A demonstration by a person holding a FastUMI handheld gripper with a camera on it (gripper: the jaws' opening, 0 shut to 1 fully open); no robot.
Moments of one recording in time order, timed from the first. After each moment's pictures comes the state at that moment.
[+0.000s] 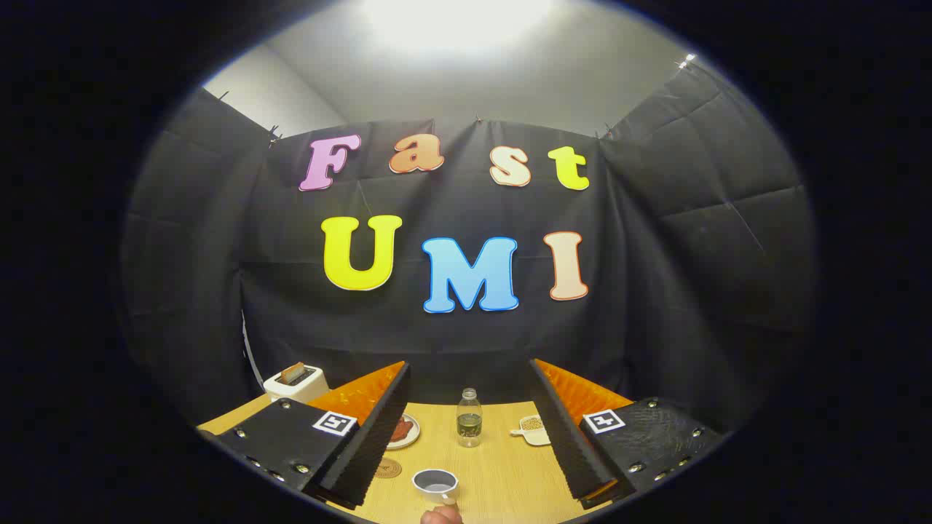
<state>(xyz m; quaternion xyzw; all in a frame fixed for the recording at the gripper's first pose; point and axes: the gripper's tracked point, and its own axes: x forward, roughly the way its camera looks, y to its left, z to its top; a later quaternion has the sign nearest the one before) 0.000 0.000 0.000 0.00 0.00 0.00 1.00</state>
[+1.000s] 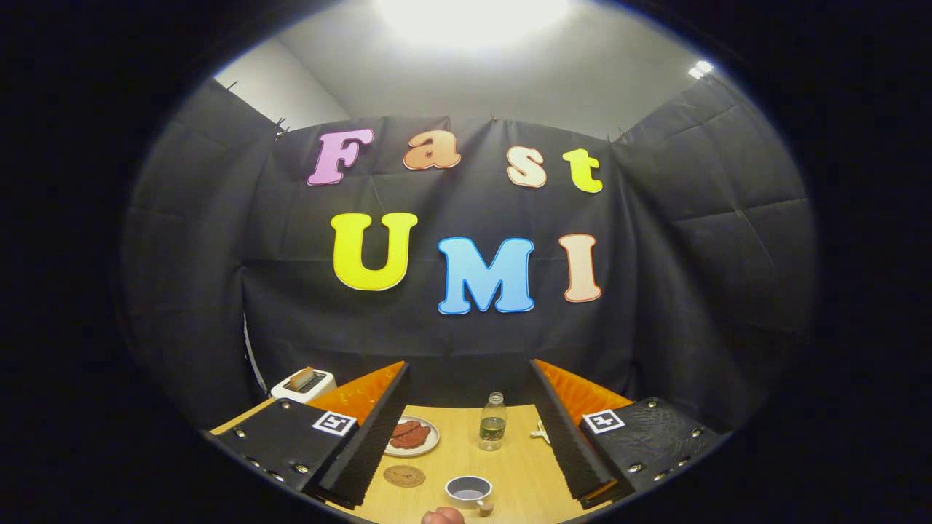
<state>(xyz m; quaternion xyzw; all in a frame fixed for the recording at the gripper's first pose) 0.015 0.073 -0.010 -0.01 0.00 0.01 1.00</state>
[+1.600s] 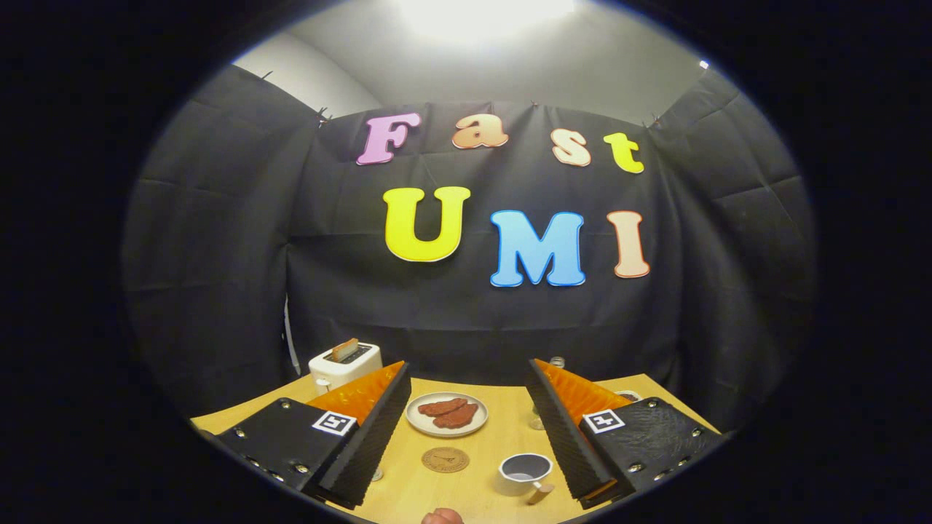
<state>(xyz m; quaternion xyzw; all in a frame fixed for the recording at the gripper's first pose) -0.001 0.160 -0.113 -0.01 0.02 0.10 0.99</state>
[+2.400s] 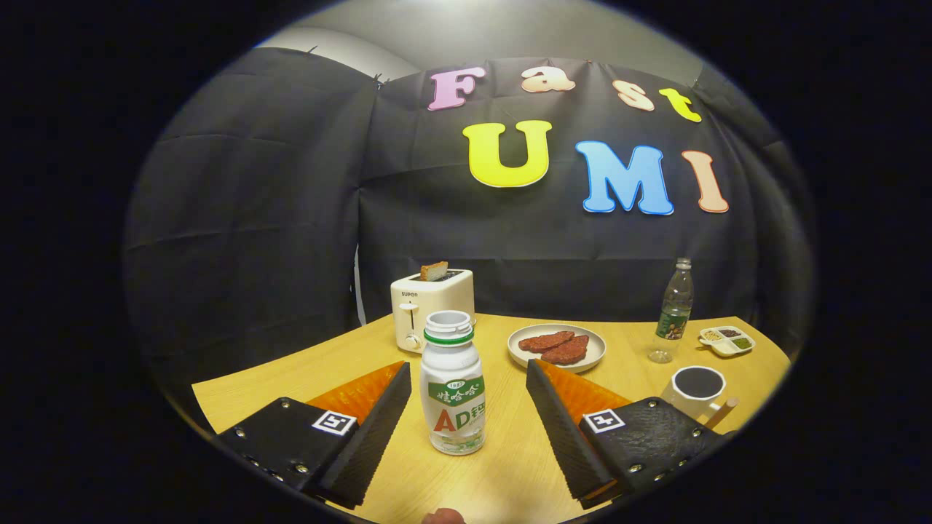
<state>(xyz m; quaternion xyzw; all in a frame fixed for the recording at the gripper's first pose) -0.004 0.300 -0.298 -0.02 0.08 0.21 0.97</state>
